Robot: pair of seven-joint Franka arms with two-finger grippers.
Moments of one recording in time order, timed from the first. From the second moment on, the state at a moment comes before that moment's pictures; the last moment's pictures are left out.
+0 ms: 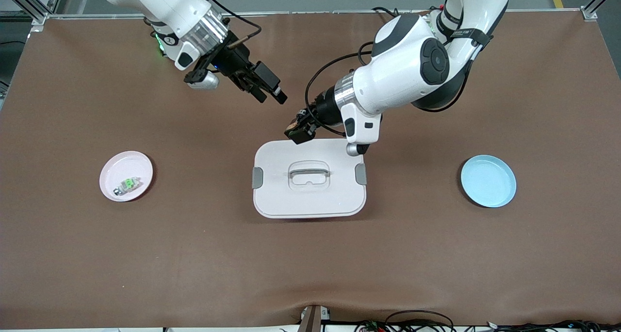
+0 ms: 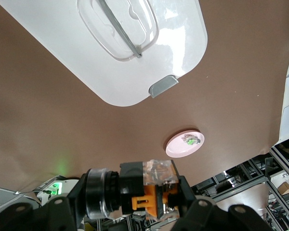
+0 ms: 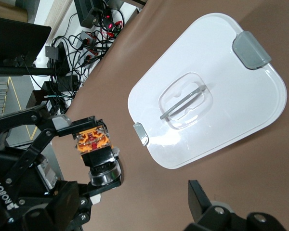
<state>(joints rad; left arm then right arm) -0.28 0.45 -0.48 -1.38 -0.46 2.13 -1.49 0.68 -0.11 0.01 -2.10 0.50 2.65 0.92</state>
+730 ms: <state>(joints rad) -0.28 0.45 -0.48 -1.38 -0.46 2.14 -1.49 0.73 0.01 0.01 -2.05 0.51 2.78 0.92</state>
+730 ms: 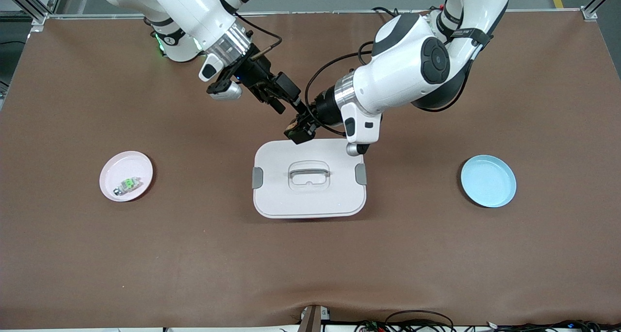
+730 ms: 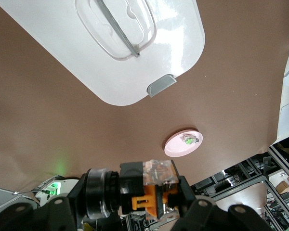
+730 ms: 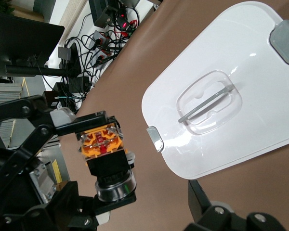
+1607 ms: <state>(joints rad) -0.28 0.45 -0.48 -1.38 -0.46 2.15 -1.49 0.73 0.08 0.01 -1.98 0.53 2.79 0.92</state>
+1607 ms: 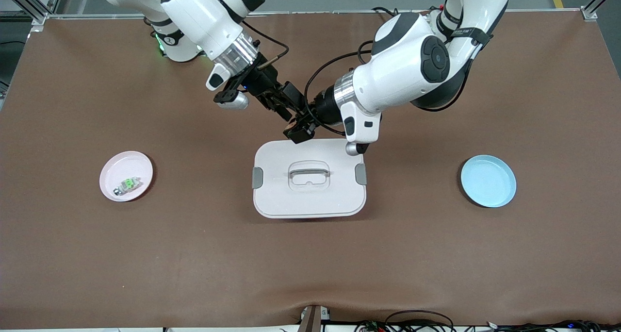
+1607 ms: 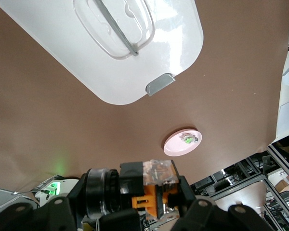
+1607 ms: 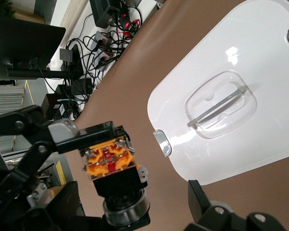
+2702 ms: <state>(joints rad) -0.28 0.45 -0.48 -1.38 -0.46 2.16 -1.49 0.74 0.10 0.01 -1.95 0.53 2.79 0.92</state>
